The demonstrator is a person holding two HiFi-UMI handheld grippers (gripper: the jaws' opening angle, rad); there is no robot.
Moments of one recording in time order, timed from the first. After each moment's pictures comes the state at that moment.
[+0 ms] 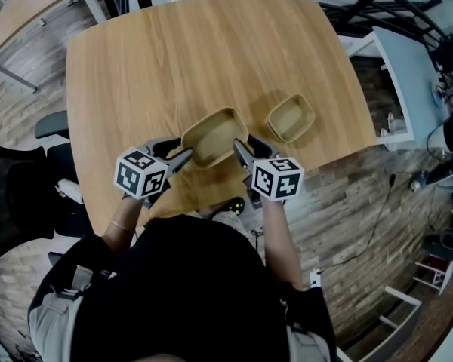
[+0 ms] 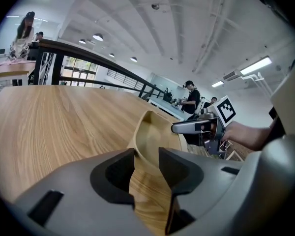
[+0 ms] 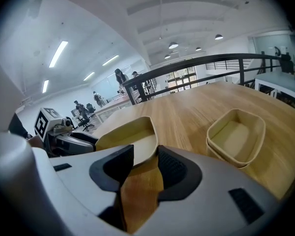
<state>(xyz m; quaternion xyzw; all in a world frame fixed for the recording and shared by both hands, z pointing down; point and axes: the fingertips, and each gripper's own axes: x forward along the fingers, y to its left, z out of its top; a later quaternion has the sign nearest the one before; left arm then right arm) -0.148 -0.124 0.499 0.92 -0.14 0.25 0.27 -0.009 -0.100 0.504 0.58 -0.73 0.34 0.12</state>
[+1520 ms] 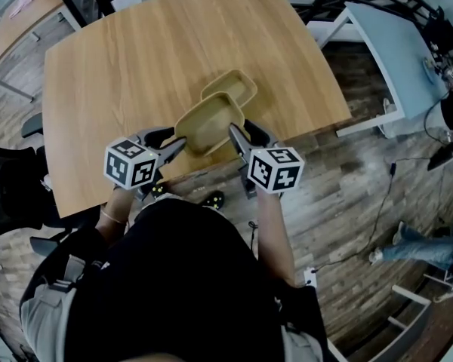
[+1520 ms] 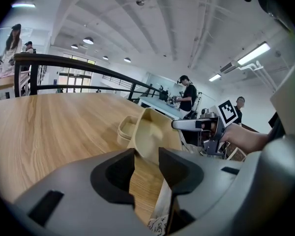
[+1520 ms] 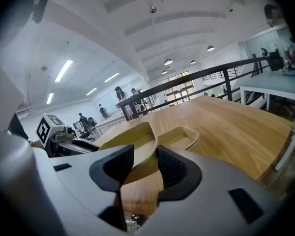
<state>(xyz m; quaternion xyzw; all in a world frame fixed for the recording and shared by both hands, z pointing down) 0.039 -0.018 0.461 0.93 -0.14 0.25 0.23 0.177 0.003 0.459 0.60 -0.74 0.30 0.04</state>
